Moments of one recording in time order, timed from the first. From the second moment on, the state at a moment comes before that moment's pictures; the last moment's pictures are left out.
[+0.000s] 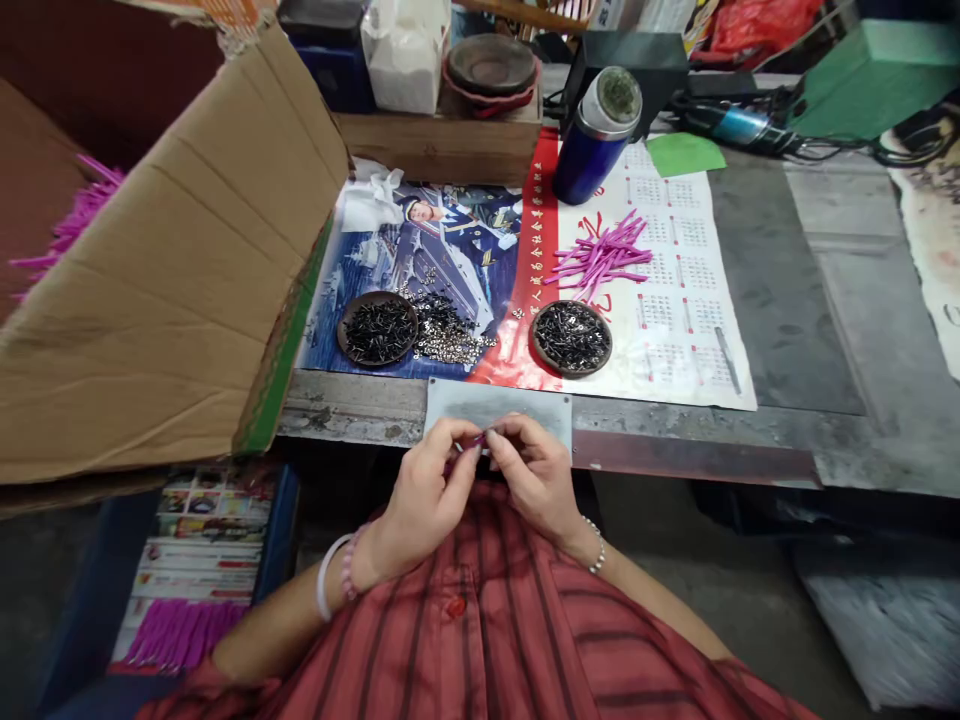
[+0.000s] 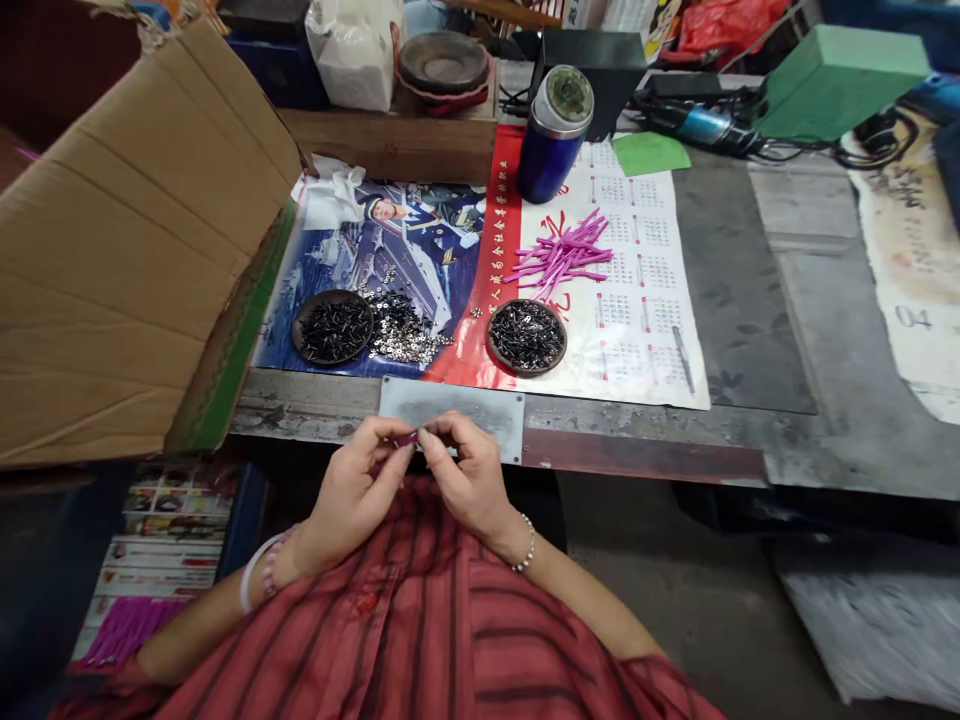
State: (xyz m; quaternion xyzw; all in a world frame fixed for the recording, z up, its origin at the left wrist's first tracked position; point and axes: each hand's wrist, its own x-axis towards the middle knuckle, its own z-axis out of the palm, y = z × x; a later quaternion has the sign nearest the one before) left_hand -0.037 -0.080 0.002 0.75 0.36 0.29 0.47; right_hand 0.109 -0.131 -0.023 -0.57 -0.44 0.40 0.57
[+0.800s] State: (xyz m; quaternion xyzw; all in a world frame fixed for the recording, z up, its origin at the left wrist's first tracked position) left_hand -0.016 -0.109 -0.016 0.57 0.43 0.42 0.56; right_hand 0.111 -0.114 -0.032 -0.58 -0.64 0.07 0.51
